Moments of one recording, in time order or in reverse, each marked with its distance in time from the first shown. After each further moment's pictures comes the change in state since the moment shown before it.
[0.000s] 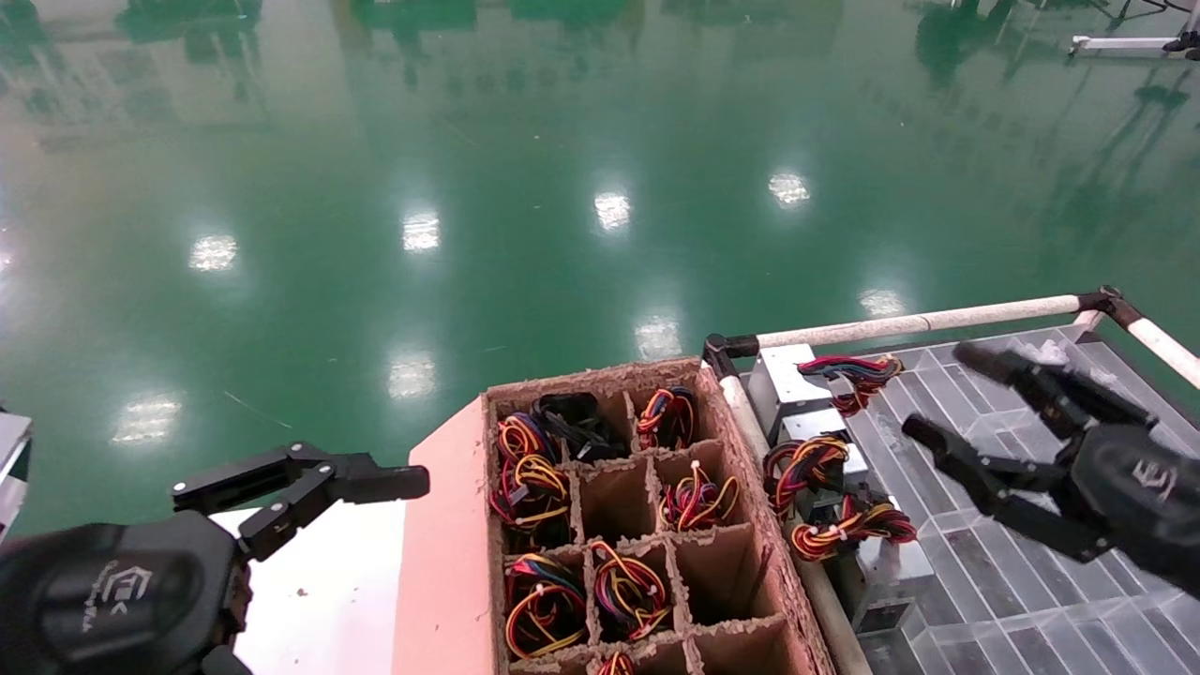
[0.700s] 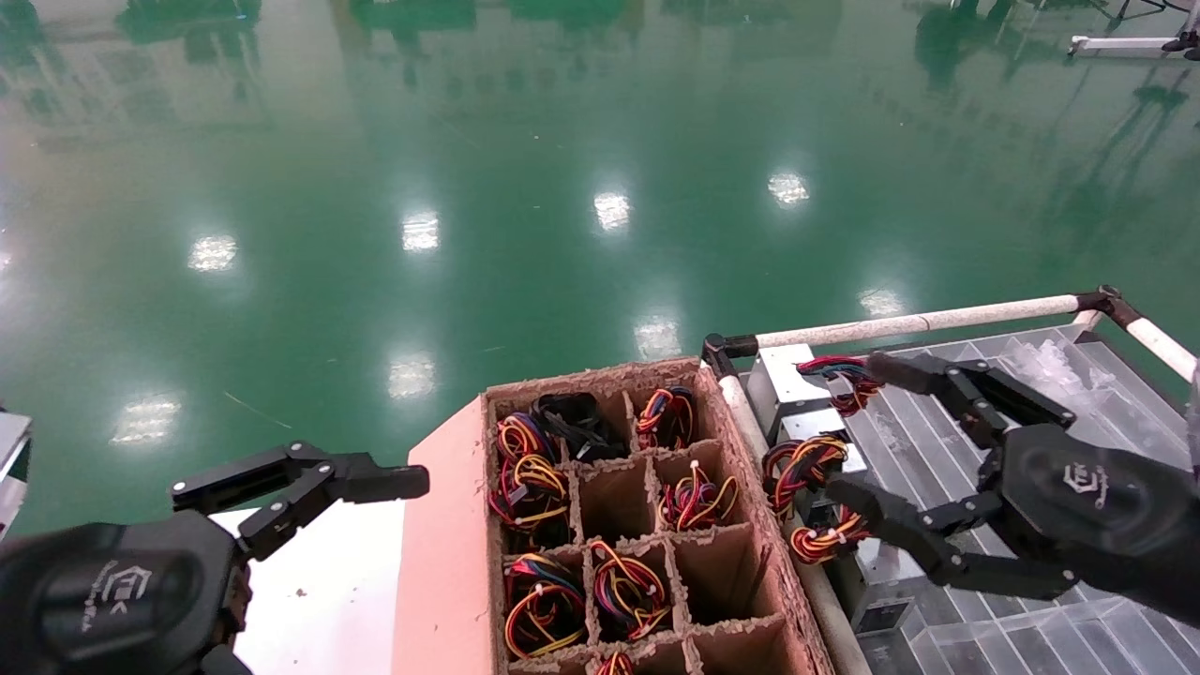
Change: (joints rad) left arm 0.000 0.000 0.000 0.000 0.000 0.000 0.000; right arm -0.022 0.012 0.065 0.323 -0.087 0.031 0.256
